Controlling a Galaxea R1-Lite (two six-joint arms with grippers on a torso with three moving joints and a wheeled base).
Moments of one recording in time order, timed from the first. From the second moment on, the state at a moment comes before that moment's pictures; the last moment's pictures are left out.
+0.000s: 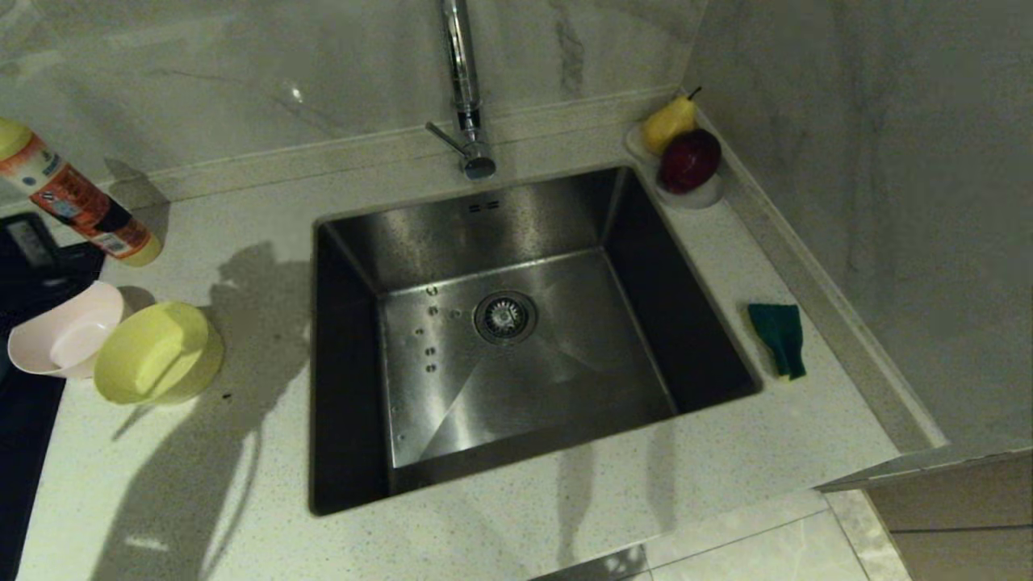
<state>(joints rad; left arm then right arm) -0.09 1.19 -0.92 -0.16 0.69 -0.15 0.00 0.00 0.00 0.01 0.04 -0.09</state>
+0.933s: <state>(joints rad) 0.34 1.25 -0.88 -0.22 0.47 -0.24 0.00 0.00 0.00 0.01 0.04 -0.09</state>
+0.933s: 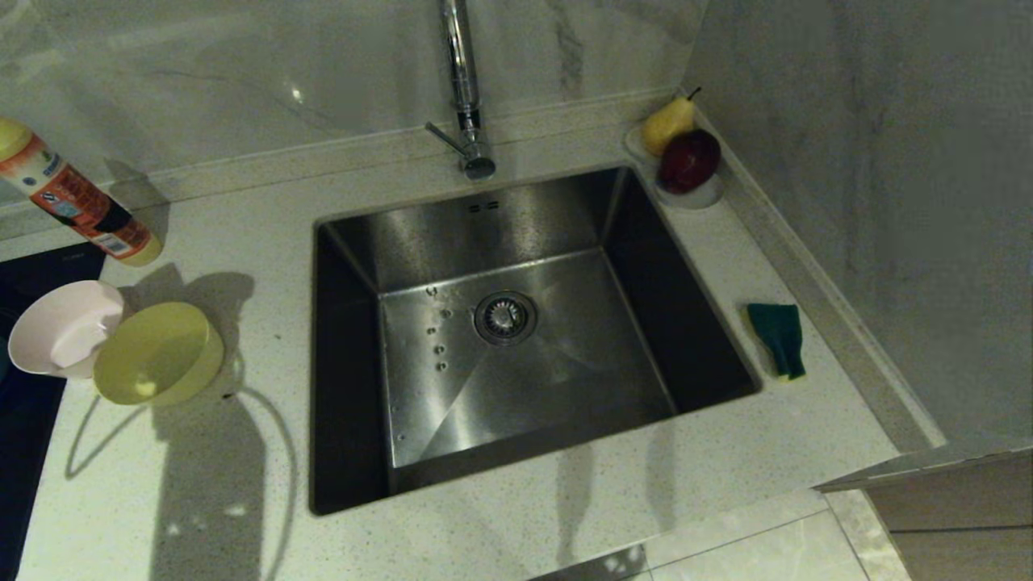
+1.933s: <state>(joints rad) 0.46 1.41 -0.93 -0.17 0.20 -0.39 0.00 0.00 0.00 0.01 0.04 -0.09</state>
